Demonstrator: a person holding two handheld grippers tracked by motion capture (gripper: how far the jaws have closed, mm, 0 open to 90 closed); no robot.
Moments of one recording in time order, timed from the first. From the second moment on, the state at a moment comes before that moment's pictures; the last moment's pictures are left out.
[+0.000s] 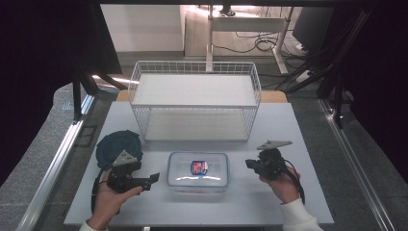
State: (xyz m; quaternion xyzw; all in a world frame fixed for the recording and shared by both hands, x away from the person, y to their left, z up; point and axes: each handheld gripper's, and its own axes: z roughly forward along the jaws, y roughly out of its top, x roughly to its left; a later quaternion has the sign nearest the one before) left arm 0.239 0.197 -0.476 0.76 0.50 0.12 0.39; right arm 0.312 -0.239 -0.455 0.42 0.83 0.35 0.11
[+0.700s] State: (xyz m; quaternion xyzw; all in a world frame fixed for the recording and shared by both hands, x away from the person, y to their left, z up) left arm 0.237 0.203 -0.472 0.74 0.51 0.11 0.42; right arm 0.295 -0.260 -0.456 0.44 0.78 0.44 0.06
